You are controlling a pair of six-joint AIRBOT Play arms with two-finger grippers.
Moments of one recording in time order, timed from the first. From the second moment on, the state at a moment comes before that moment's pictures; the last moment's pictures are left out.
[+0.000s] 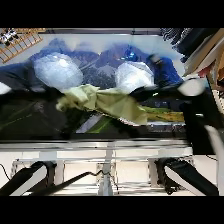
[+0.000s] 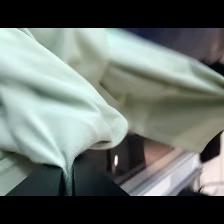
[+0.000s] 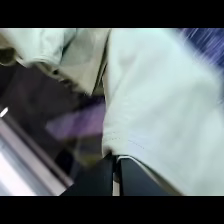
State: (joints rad) left arm 0.19 -1.08 0.99 0.71 -1.22 -1.16; right arm 0.17 -0.99 1.07 -0.84 1.13 1.14
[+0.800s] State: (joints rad) left arm 0.75 -0.84 1.34 -0.19 -1.38 -1.01; right arm 0.01 -0.63 1.62 -0.99 1.23 1.29
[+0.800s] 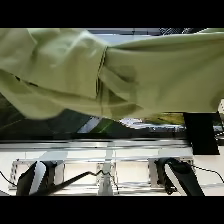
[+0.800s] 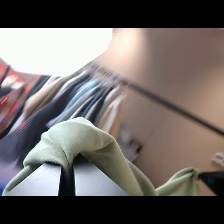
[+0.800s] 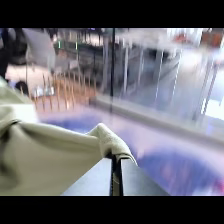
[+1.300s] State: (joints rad) left arm 0.32 -1.43 1.24 0.46 -0.95 -1.04; right arm 0.01 -1.37 1.33 -0.95 0.88 1.39
